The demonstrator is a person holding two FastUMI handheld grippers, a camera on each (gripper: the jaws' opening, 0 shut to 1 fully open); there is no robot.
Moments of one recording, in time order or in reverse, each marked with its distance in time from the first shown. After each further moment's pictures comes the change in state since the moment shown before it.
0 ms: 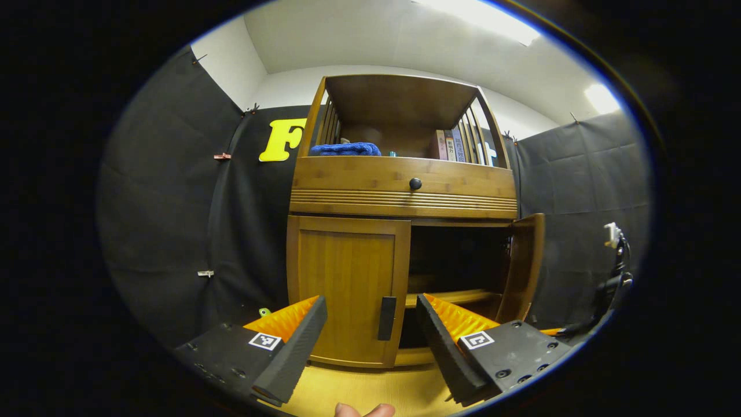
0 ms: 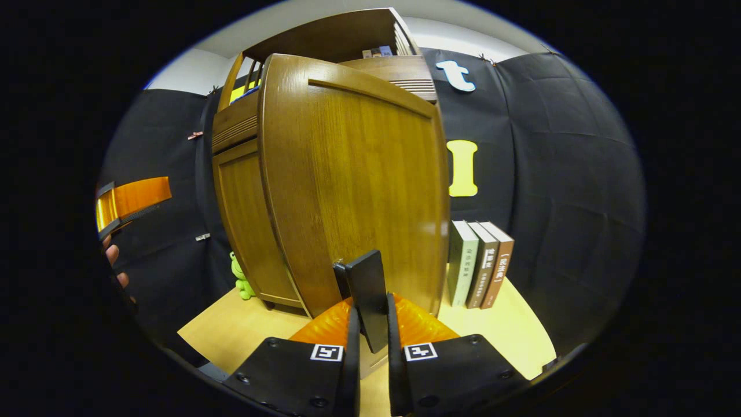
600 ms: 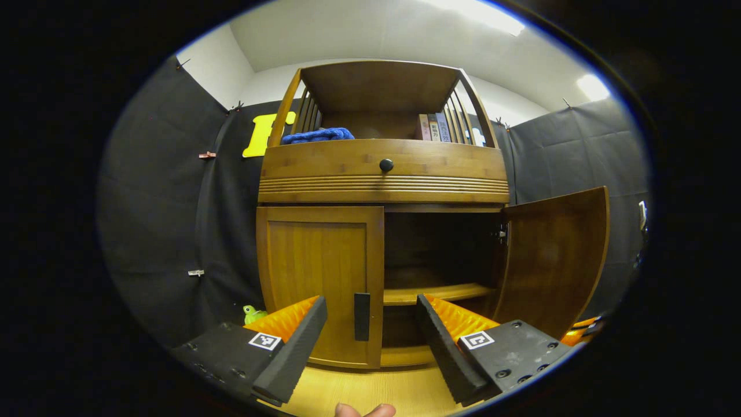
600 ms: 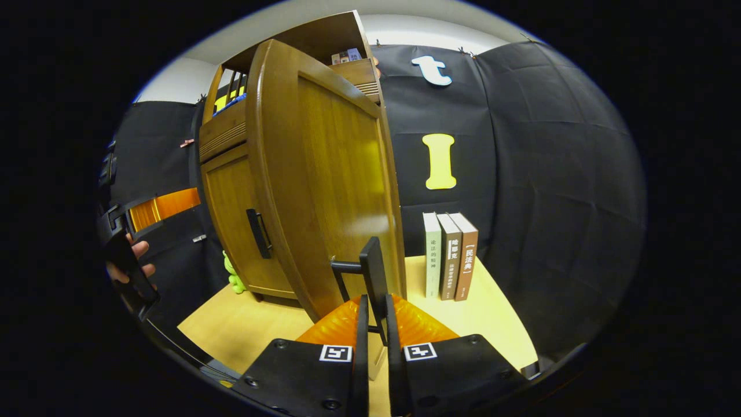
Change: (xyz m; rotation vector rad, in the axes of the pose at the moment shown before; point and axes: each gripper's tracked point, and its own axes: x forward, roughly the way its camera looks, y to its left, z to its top) left arm 0.033 -0.053 -0.022 0.044 0.035 -0.025; right arm -0.031 -0.083 -0.001 0.034 0.013 -0.015
